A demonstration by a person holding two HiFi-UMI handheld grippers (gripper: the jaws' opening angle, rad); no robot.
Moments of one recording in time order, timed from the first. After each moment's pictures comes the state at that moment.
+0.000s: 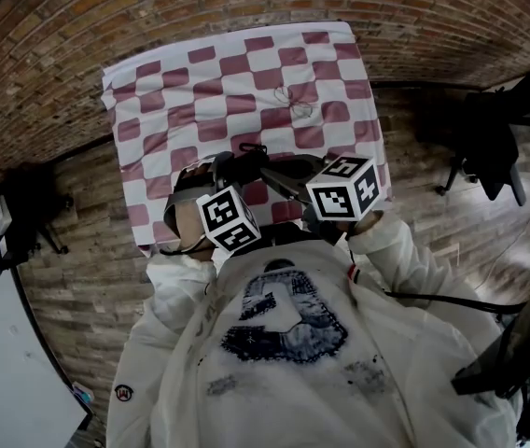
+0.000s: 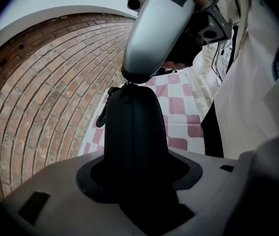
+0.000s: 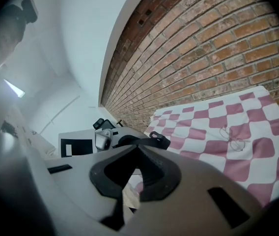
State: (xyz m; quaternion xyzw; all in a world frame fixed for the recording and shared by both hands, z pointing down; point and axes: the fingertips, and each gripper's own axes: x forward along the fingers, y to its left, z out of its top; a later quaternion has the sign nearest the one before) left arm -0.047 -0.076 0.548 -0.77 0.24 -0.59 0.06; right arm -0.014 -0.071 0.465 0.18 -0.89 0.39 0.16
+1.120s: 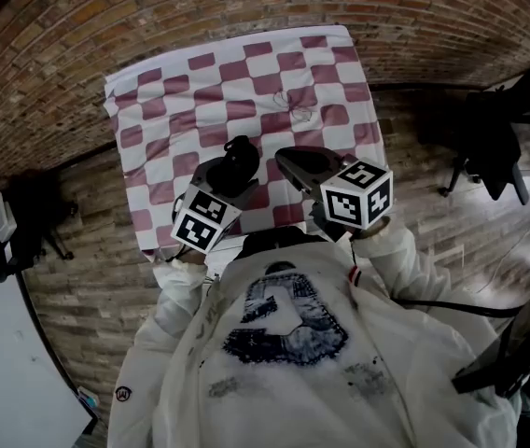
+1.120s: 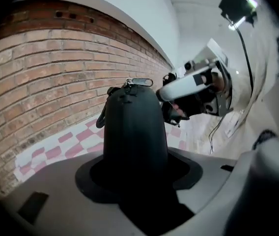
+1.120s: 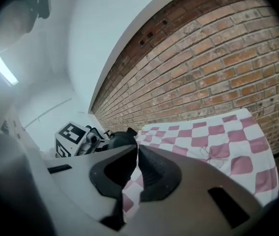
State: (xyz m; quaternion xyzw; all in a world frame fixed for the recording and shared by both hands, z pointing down) left arm -0.037 -0.083 0.515 -0.88 0.31 -0.33 -0.16; right arm 0.018 -0.100 0.449 0.27 -0.90 0.32 0.12
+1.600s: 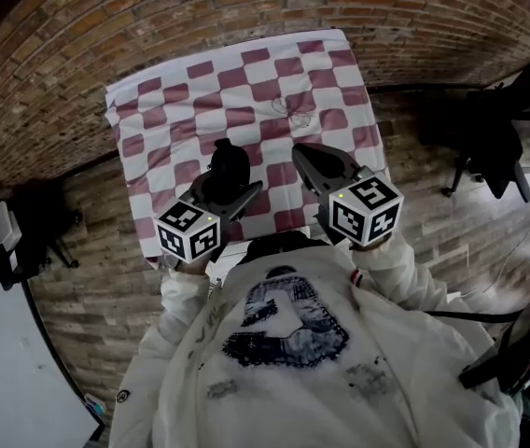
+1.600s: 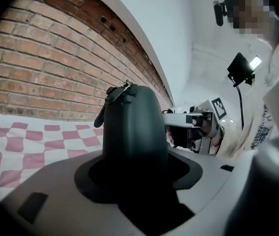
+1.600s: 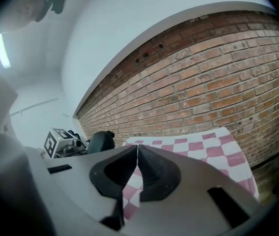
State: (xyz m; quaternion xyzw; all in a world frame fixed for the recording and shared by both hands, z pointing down) left arm -0.029 -0.084 0.469 -0.90 0.31 -0.11 -0.27; right arm 0.054 -0.115 0.428 0.38 -0.89 0.25 0.09
